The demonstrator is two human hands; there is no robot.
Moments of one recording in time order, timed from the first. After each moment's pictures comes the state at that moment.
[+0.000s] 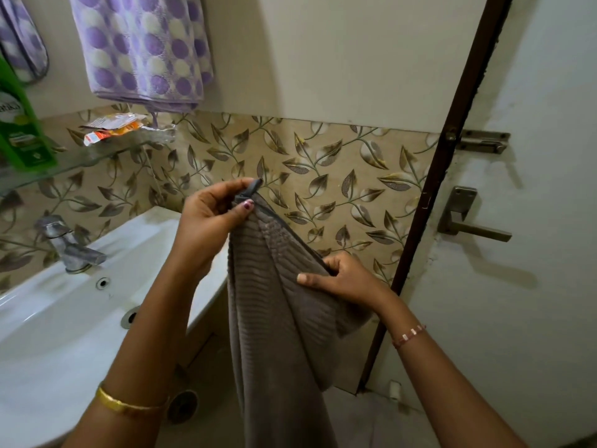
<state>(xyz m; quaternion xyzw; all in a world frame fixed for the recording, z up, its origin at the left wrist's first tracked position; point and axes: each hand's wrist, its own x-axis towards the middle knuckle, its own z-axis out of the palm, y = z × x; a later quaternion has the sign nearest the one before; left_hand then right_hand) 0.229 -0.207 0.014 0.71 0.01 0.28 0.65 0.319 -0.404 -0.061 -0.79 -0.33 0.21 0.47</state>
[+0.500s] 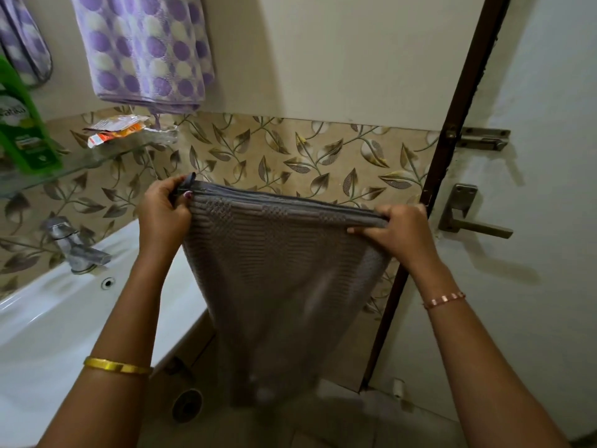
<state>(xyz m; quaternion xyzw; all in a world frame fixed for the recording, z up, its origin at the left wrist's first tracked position) 0.242 -0.145 0.001 0.81 0.20 0.41 0.36 0.363 -0.444 -0.030 -0.87 -0.26 -0.25 0.33</state>
